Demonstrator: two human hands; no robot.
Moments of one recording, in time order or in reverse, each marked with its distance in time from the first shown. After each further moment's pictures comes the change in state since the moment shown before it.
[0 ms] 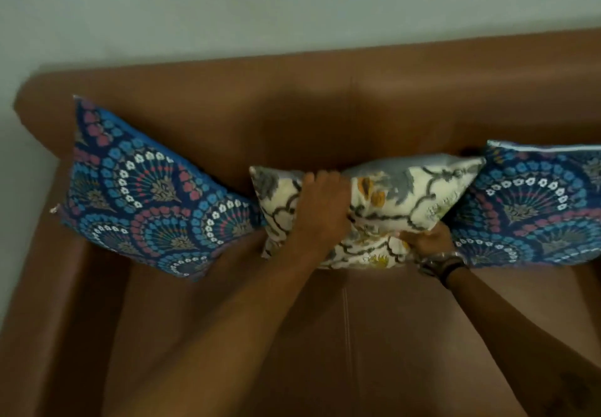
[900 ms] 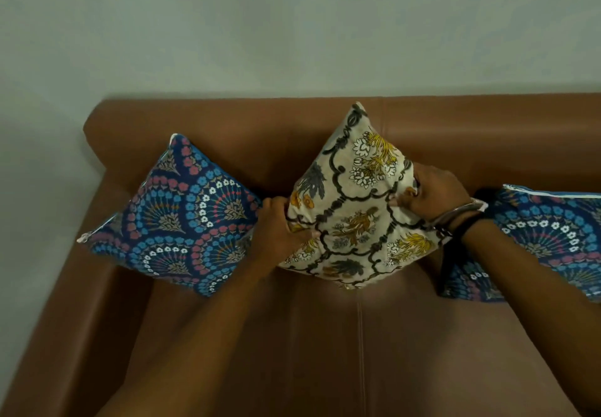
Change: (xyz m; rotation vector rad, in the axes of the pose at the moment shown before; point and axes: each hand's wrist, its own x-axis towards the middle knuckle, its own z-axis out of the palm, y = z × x) left_hand -0.051 -0.119 0.017 -0.764 0.096 -0.473; right_hand -0.058 -0.212 -0.007 -0.773 -0.018 -0.784
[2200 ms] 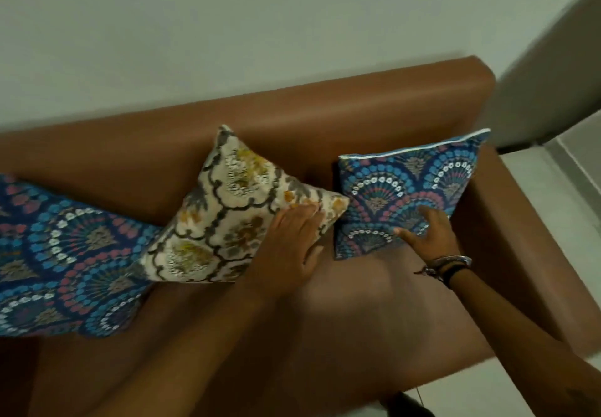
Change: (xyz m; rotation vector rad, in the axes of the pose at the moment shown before) left_hand -0.092 0.166 0.135 0.254 0.024 0.966; right_hand -0.220 0.219 -0.003 0.237 0.215 0.718
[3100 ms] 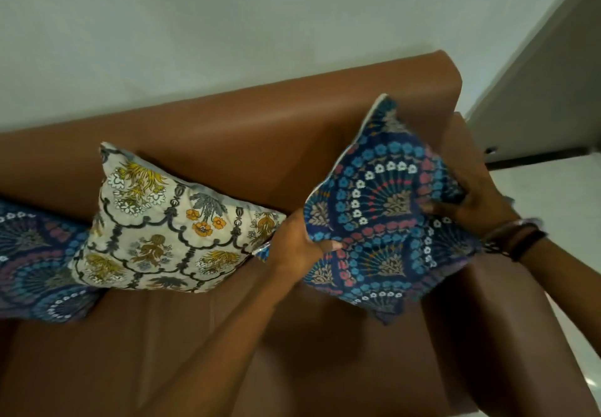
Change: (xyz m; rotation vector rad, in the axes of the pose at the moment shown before) left_hand 0.168 0.141 0.121 -0.497 -0.162 -0.848; right_hand 0.166 0.088 -0.185 0.167 -0.224 -0.563
